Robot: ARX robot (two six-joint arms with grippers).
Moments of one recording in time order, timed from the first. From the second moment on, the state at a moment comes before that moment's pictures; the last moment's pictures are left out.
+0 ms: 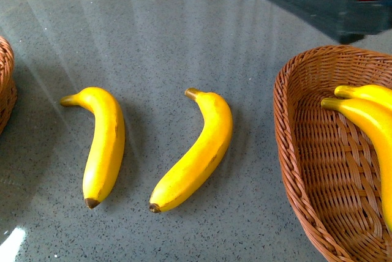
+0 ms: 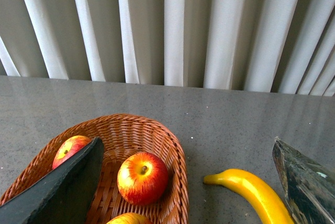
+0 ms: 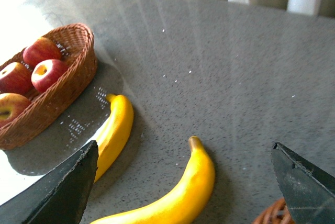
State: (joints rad) left arm 0.00 0.02 0.01 0.00 0.00 -0.01; right arm 0.36 1.55 0.71 0.43 -0.44 0.07
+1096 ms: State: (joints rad) left arm 0.00 0.02 0.01 0.00 0.00 -0.01; right arm 0.74 2.28 1.53 -0.12 -0.25 0.19
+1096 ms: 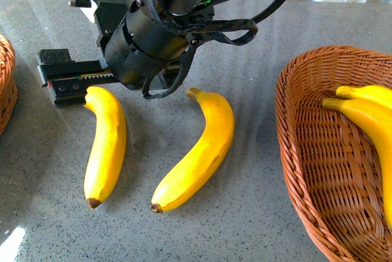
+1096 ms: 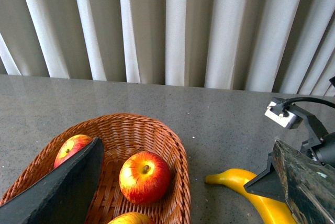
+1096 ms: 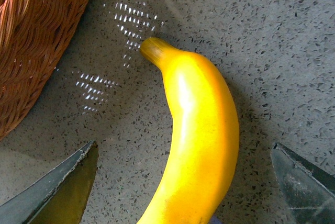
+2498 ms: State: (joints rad) left arm 0.00 0.02 0.01 0.00 0.00 -0.01; right arm 0.73 2.38 1.64 -0.23 -0.26 0.27
